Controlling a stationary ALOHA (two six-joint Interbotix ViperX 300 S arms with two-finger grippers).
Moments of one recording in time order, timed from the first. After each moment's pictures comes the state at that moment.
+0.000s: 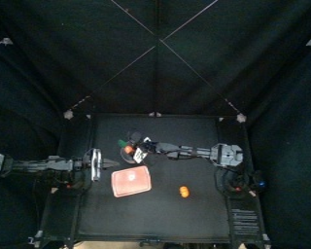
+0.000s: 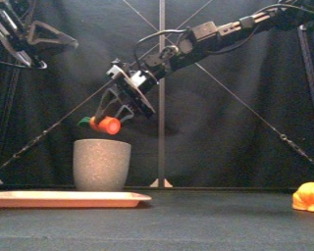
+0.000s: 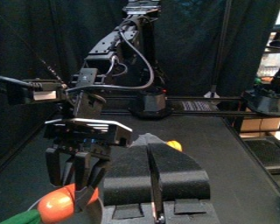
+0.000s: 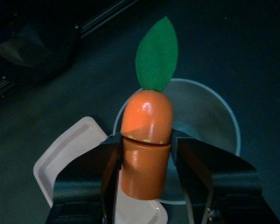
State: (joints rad) left arm 0.07 -1.00 1.23 0.01 -0.29 0.00; right arm -0.24 0.39 -0.11 0.04 0.40 0.31
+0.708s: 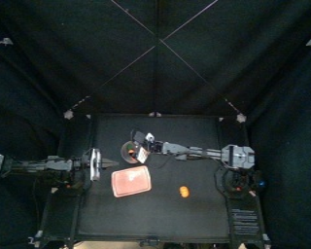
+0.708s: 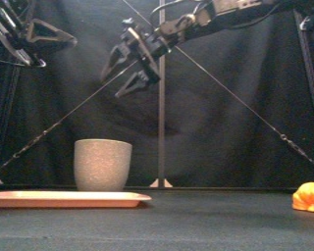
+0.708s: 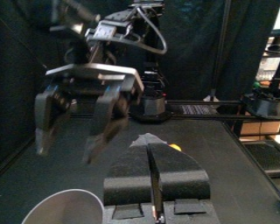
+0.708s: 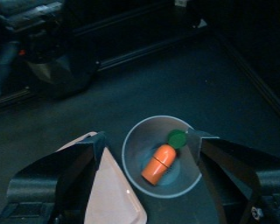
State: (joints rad) left arm 0.07 -1.02 1.23 0.01 -0.29 0.00; right arm -0.18 0.17 -0.03 -0.17 0.37 0.31
